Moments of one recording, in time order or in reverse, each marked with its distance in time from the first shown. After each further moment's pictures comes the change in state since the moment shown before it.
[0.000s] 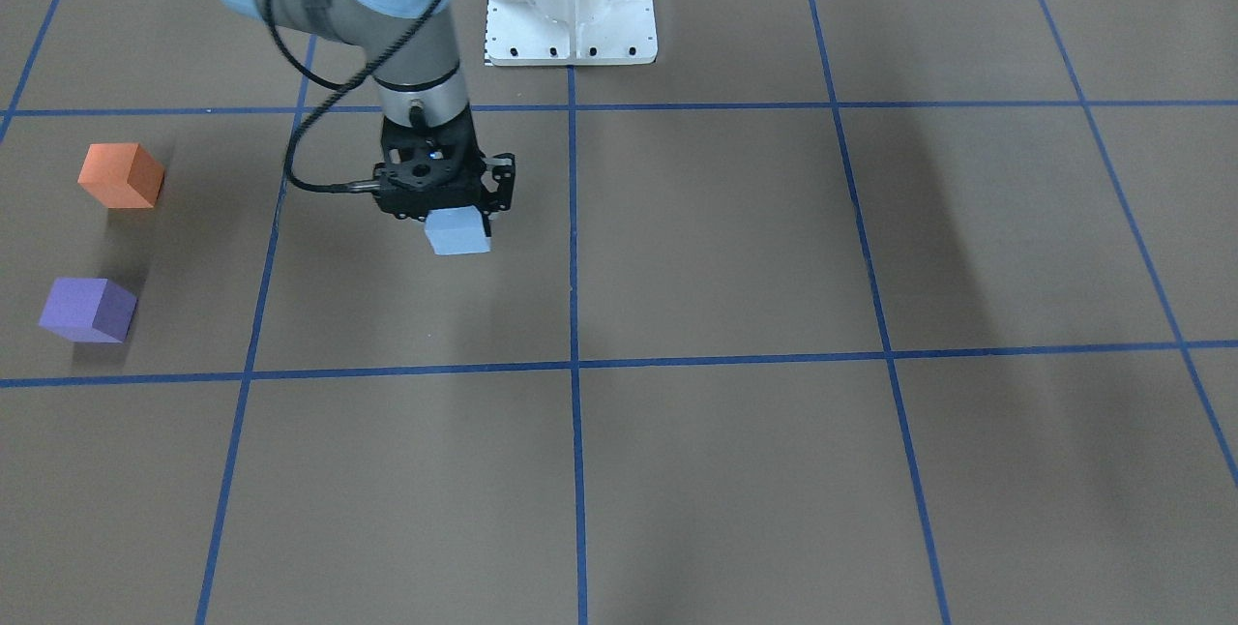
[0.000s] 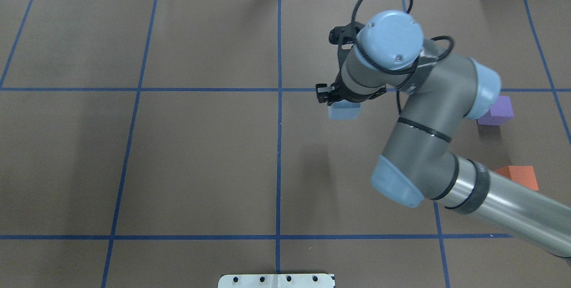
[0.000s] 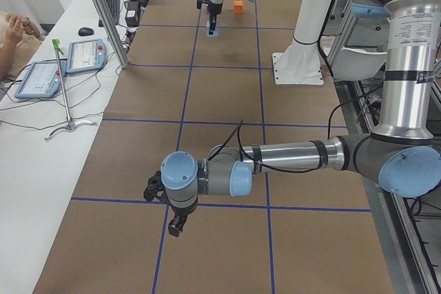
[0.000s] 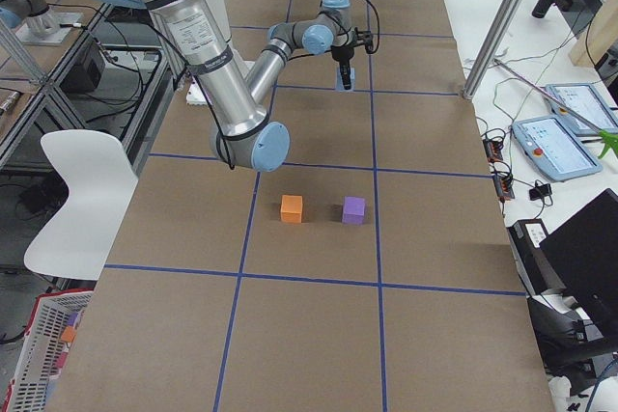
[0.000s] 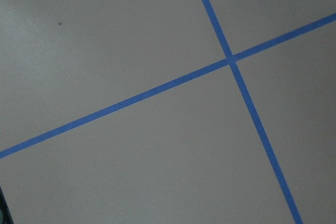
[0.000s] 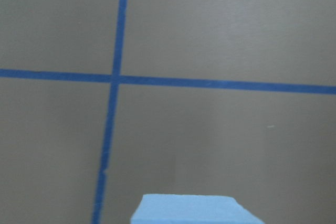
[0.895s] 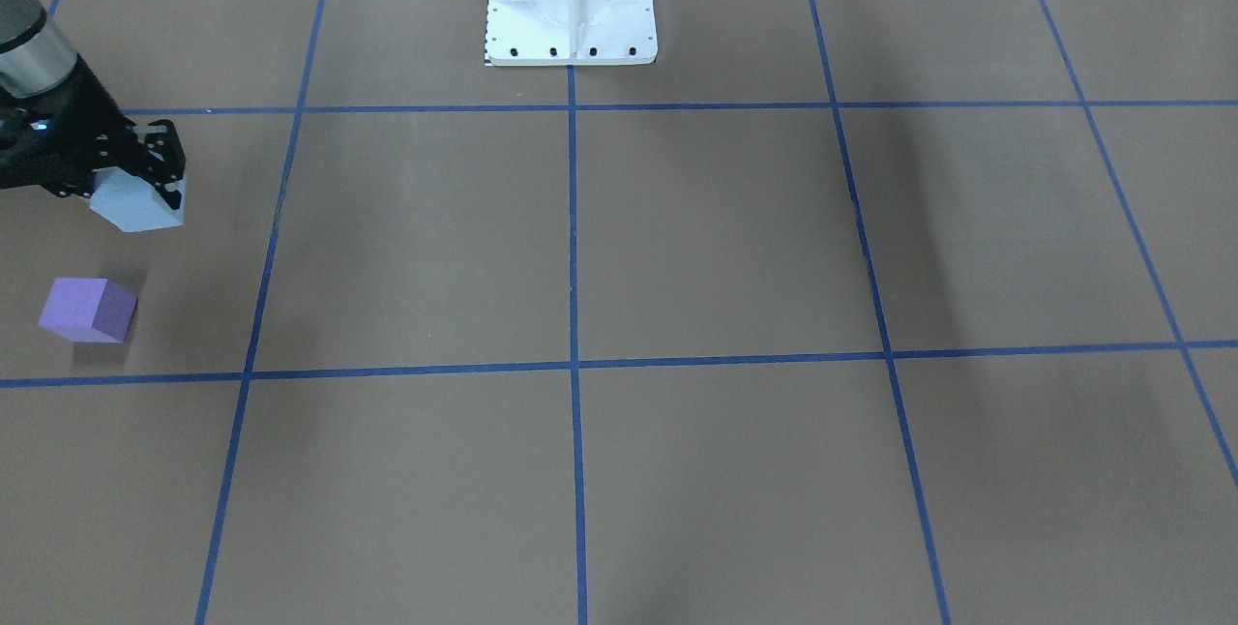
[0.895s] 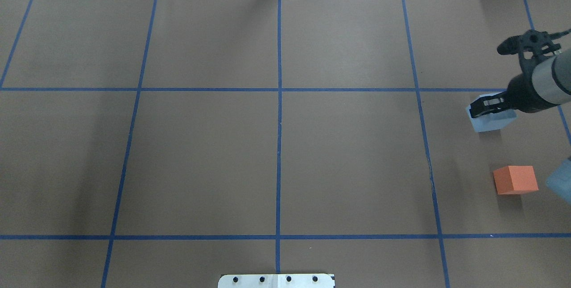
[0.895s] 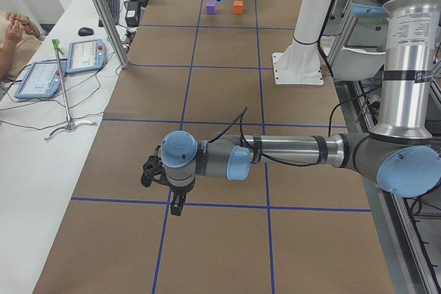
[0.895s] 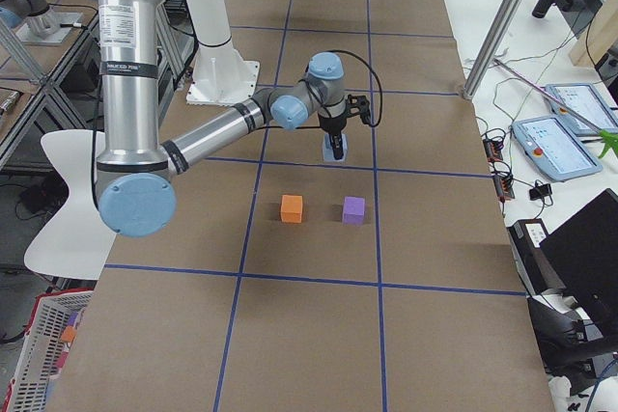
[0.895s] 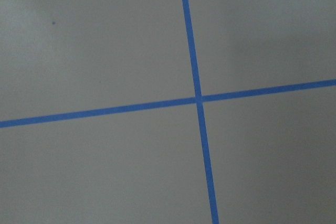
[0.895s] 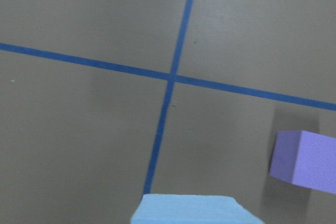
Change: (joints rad) left arm 0.028 0.001 -0.081 -0.002 -0.028 -0.201; right arm 0.270 -0.652 0.158 0.380 0.205 -0.268
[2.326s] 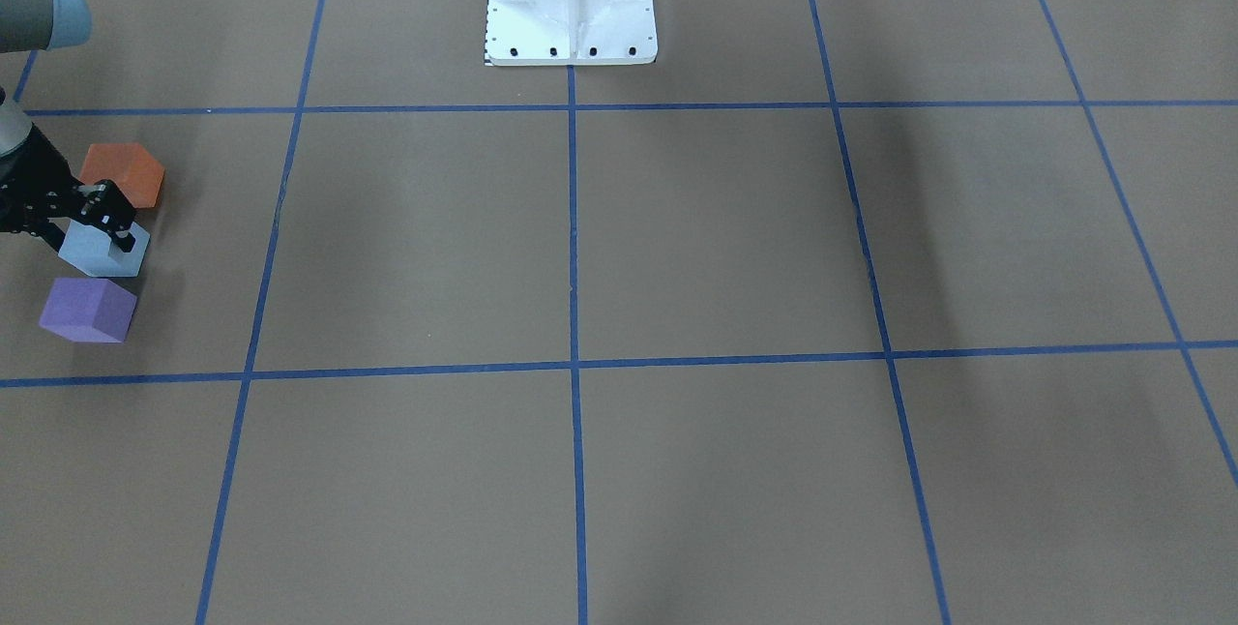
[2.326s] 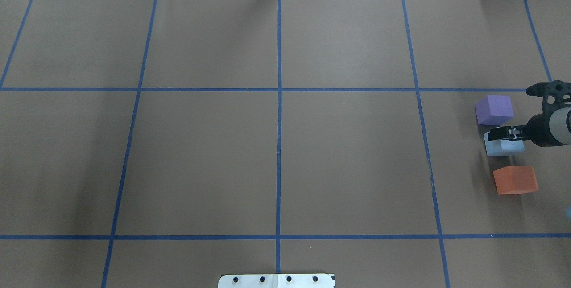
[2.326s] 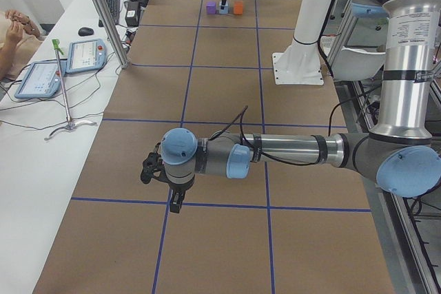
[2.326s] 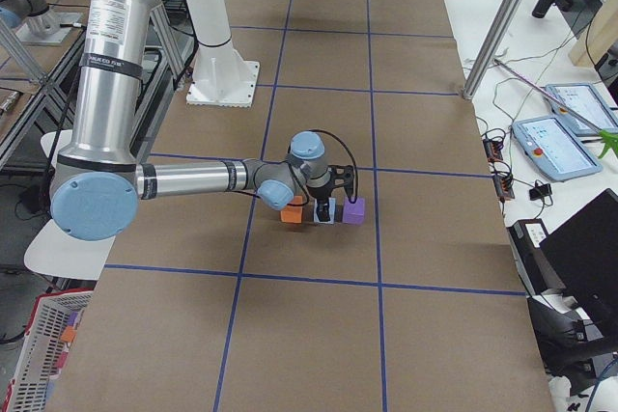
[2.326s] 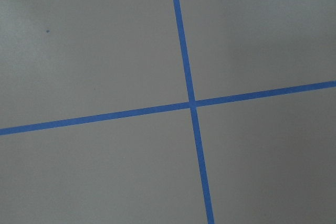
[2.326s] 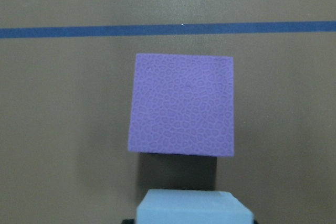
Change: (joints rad) left arm 0.003 0.000 -0.007 -0.005 -0.005 0.003; right arm -0.083 -0.099 -0.320 0.481 -0.105 0.222
